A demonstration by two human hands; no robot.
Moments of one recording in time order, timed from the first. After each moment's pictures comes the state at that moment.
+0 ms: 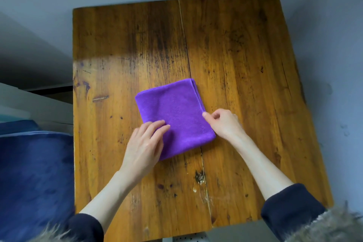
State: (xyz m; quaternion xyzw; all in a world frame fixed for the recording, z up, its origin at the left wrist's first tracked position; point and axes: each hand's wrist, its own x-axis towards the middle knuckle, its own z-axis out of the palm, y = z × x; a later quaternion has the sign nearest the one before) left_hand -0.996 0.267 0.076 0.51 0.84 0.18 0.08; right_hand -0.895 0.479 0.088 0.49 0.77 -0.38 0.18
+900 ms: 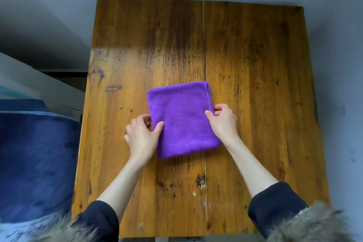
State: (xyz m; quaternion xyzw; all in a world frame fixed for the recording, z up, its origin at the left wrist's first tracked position) left_hand -1.003 0.283 0.062 -0.01 0.94 0.27 0.20; right_hand -0.924 0.466 0.068 0.51 0.77 -0.39 0.04
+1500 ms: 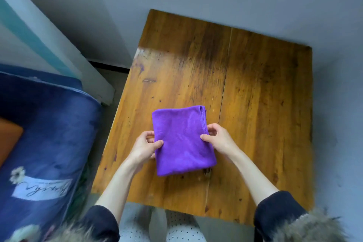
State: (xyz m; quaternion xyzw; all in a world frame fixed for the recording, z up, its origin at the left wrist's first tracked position) left_hand -0.966 0.196 0.107 -0.19 0.71 0.55 0.41; right_hand -0.899 0.411 0.117 0.37 0.72 -0.55 0.18
